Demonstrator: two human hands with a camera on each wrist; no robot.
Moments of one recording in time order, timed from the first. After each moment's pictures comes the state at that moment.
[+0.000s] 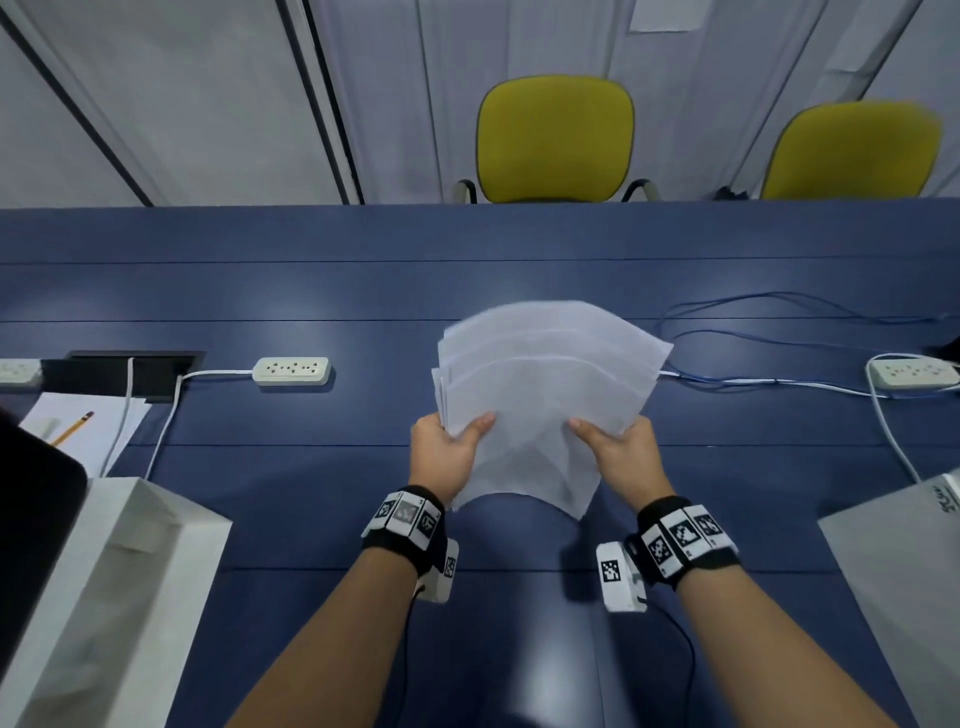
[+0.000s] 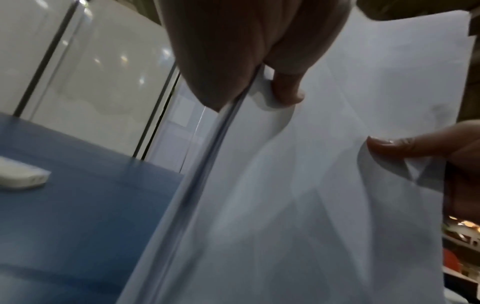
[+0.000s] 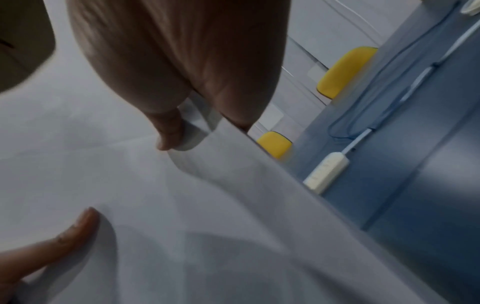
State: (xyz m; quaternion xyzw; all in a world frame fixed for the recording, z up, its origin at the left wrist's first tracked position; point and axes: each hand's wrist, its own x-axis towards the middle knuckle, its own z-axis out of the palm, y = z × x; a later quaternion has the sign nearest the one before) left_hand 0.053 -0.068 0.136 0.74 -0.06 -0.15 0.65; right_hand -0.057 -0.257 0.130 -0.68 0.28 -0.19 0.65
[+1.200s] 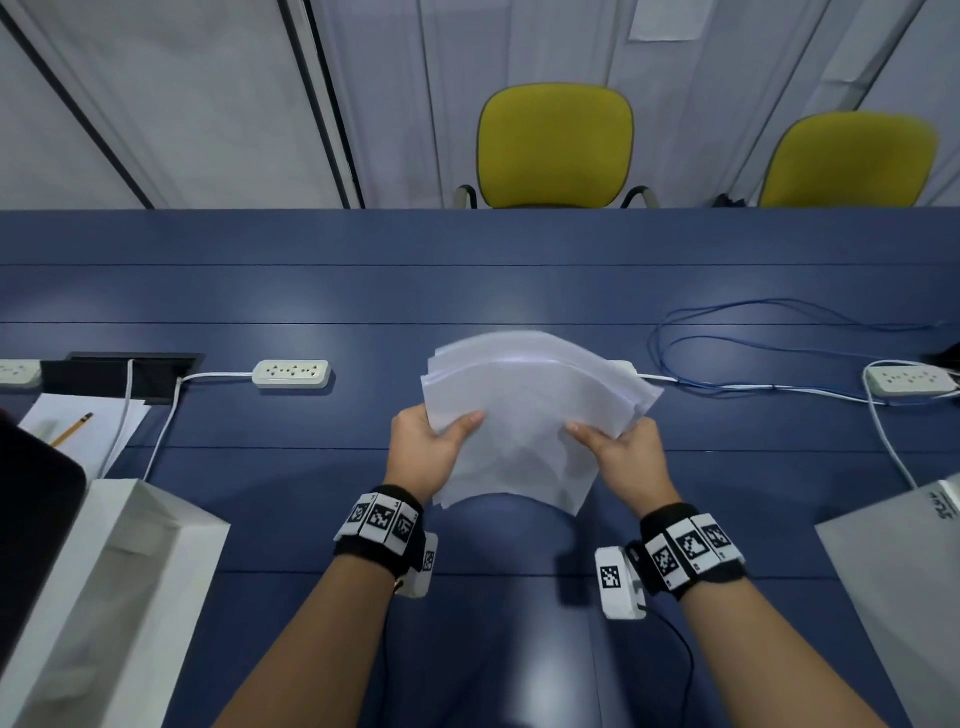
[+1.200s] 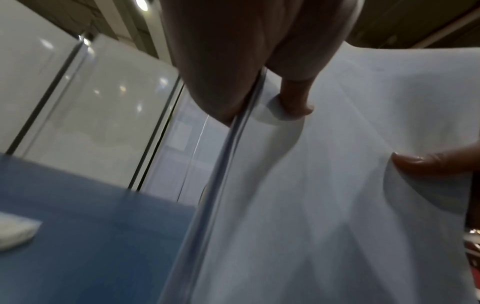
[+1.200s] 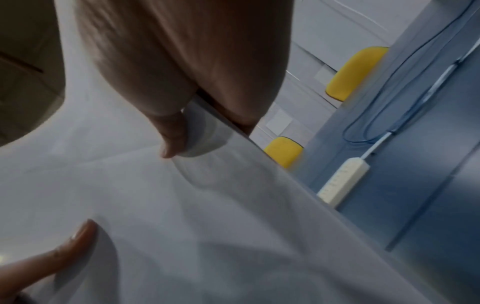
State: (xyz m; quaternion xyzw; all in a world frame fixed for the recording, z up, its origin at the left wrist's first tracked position) left_hand 0.067 -0.049 0.147 0.75 -0.12 -0.15 0.64; right_hand -0.059 -0.255 0.140 -0.68 0.26 -0.20 0.66
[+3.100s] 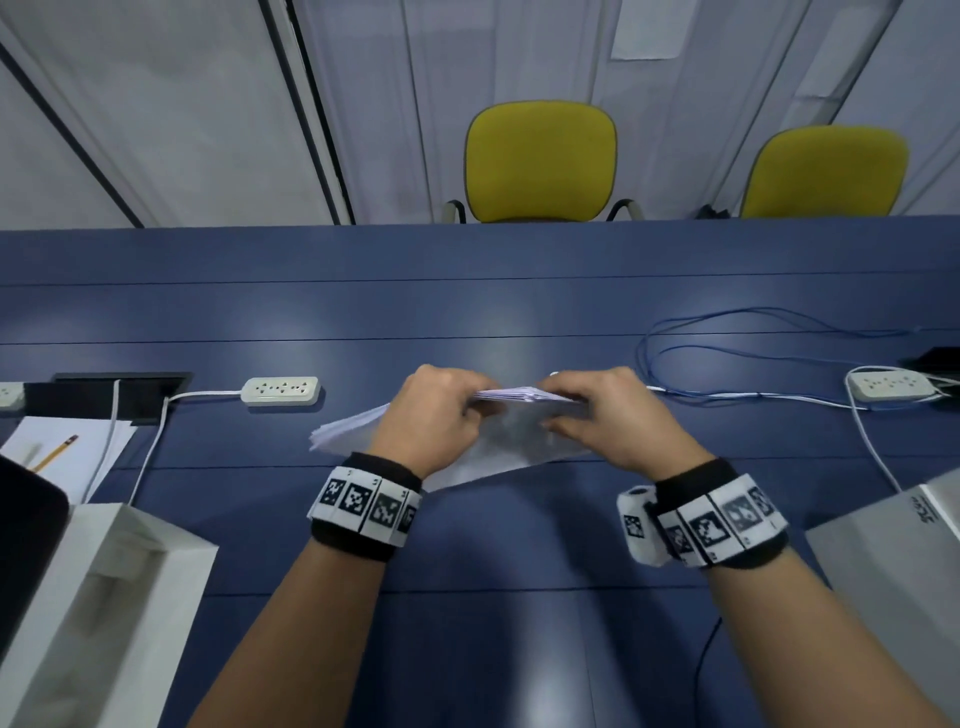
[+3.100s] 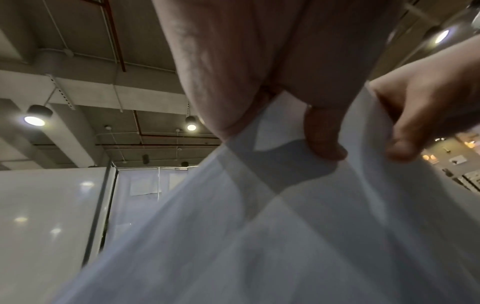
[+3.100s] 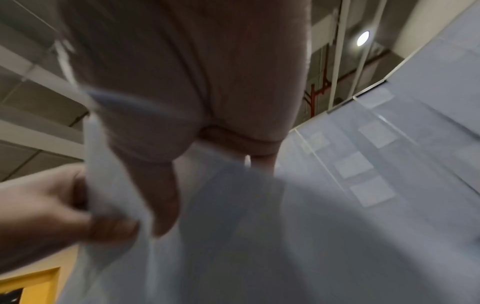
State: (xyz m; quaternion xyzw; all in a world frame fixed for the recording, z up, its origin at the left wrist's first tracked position) left_hand 0.085 -0.072 0.223 0.85 -0.44 0.02 0.27; right_hand -0.040 -0.268 0.235 -0.96 0.05 -0.09 0.27
